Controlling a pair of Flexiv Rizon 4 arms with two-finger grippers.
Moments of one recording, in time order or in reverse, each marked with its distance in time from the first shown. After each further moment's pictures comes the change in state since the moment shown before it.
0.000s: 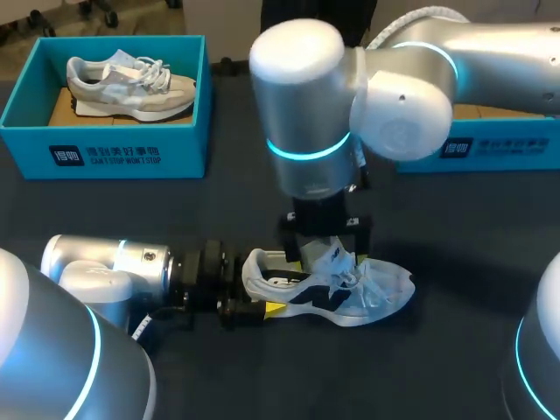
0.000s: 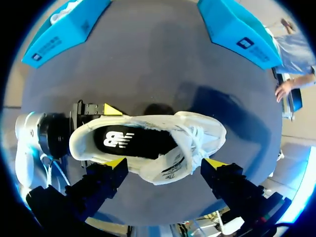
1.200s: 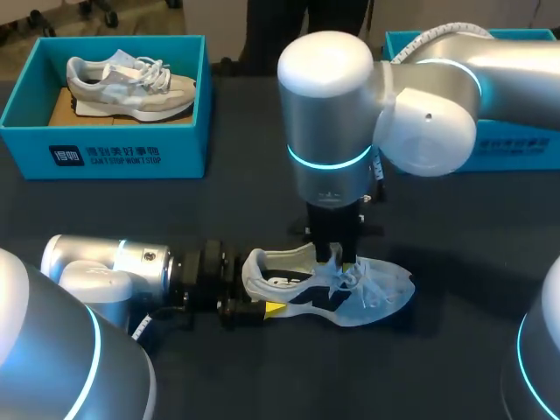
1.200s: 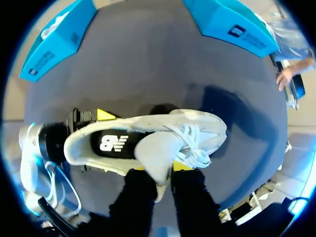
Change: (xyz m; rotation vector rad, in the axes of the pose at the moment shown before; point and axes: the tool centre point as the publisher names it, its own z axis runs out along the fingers) left arm 0.000 0.000 0.000 0.000 0.000 0.000; right arm -0.011 -0.001 0.009 0.000 0.059 0.072
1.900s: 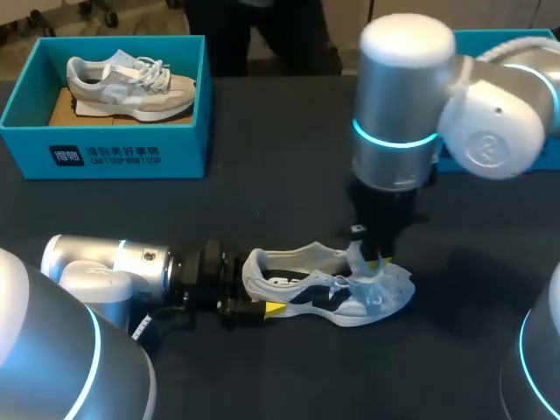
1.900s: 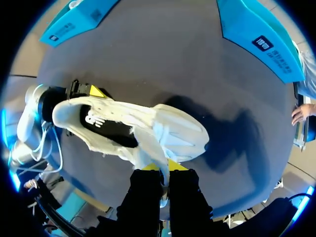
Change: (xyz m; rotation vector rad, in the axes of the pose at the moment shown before) left arm 0.000 0.000 0.000 0.000 0.000 0.000; right arm -0.068 0.006 0.006 0.081 0.097 -0.304
